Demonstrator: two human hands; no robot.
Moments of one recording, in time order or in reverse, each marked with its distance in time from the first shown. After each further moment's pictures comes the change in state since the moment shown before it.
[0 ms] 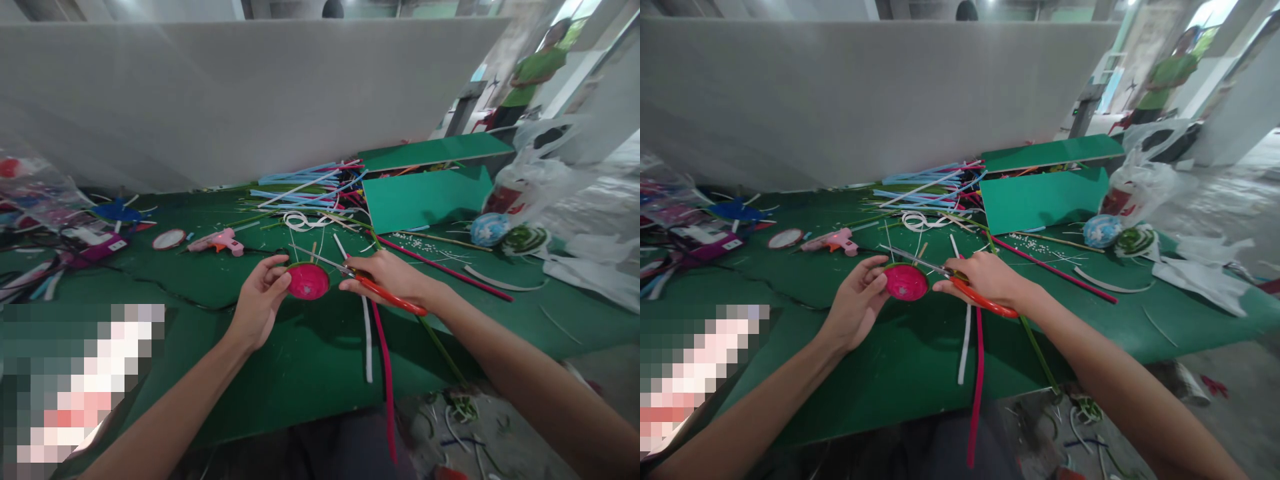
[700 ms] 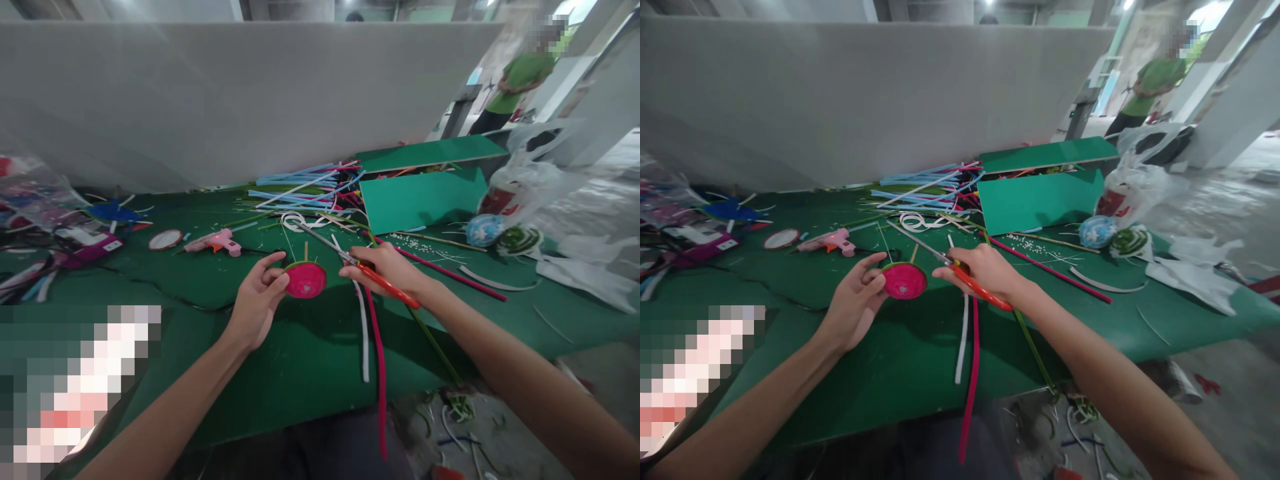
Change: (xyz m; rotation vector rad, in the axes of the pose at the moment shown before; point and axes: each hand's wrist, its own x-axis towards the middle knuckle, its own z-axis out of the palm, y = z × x) left_hand 0.000 0.001 0.002 -0.017 0.005 -0.013; right_hand 0.002 0.001 -0.001 0.121 0.180 0.065
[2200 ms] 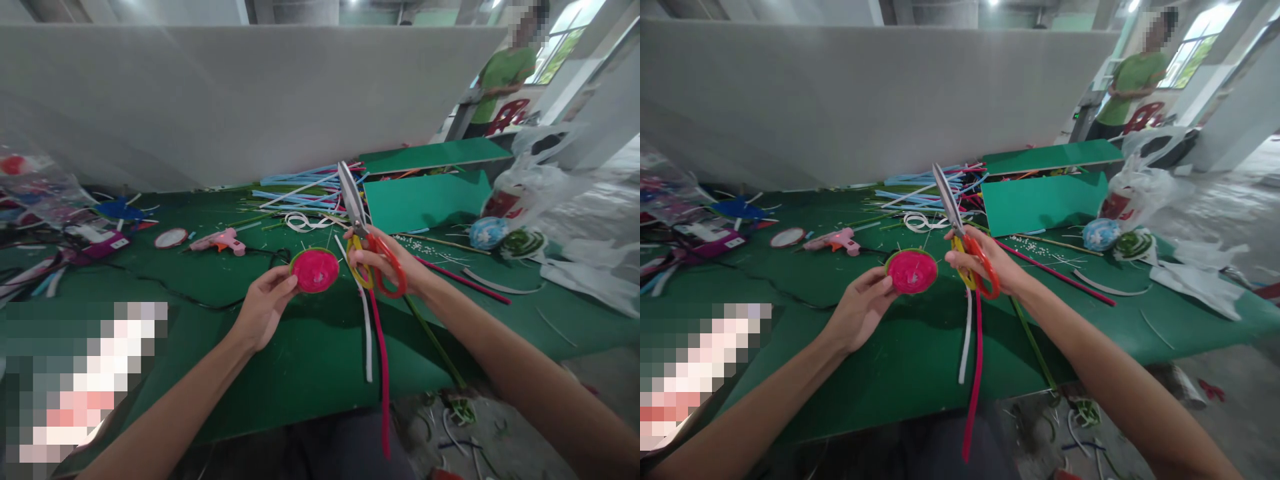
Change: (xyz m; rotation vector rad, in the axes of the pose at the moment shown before) left_hand -0.005 0.001 0.003 -0.031 -0.089 -0.045; right_hand 0.005 0.008 0.005 0.978 0.015 0.185
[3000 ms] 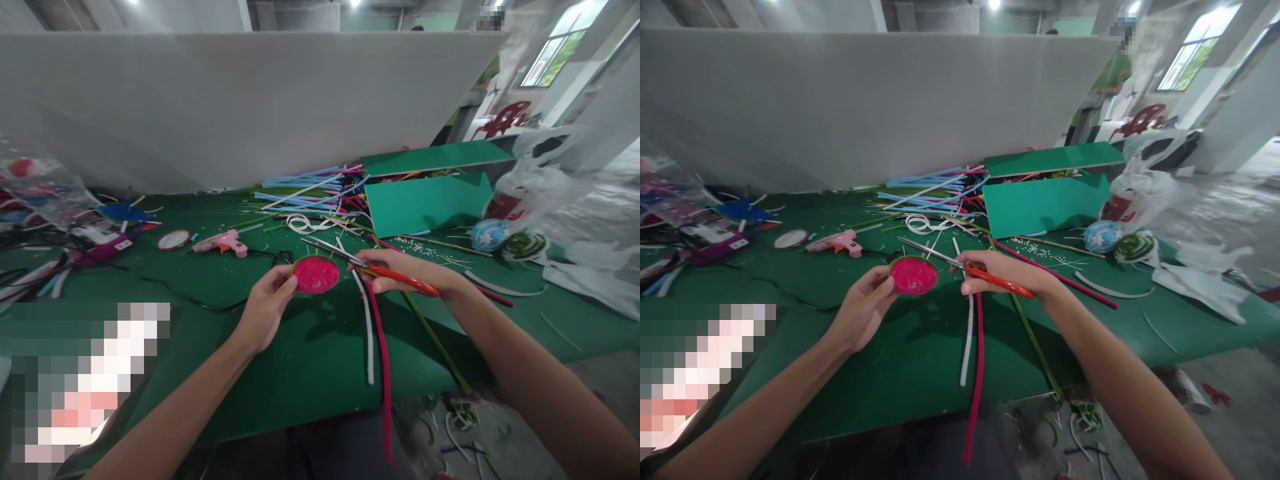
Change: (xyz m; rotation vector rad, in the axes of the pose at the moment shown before) left_hand -0.001 0.001 0.000 0.102 0.014 0.047; right_hand -0.006 -0.015 -0.027 -0.565 -0.406 0.003
